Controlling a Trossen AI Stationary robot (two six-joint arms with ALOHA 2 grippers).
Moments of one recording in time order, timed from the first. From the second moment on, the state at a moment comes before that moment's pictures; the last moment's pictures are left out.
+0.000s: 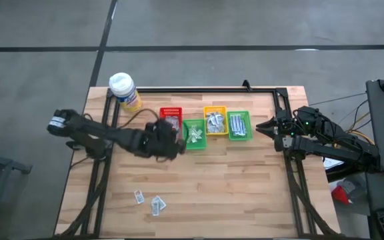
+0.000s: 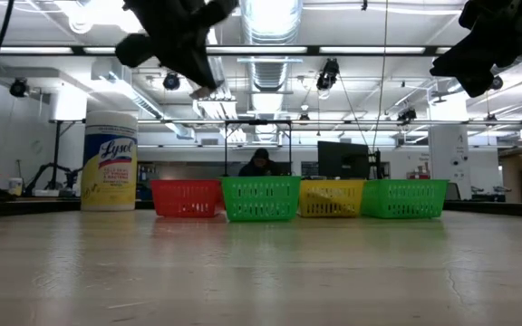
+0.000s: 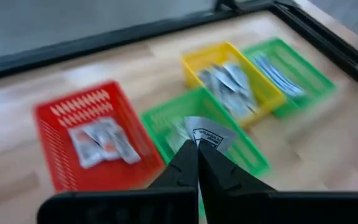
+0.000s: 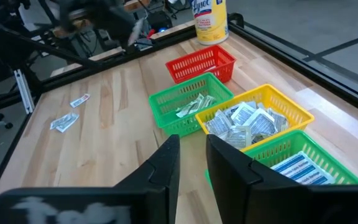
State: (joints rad) left arm -0.21 1.46 1.19 -0.69 -0.80 -1.08; right arm -0.37 0.28 0.49 -0.54 -0.21 0.23
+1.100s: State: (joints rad) left arm 0.16 1.72 1.19 -0.64 -0.73 -1.29; right arm -0.37 0.28 0.49 -0.54 -0.21 0.23
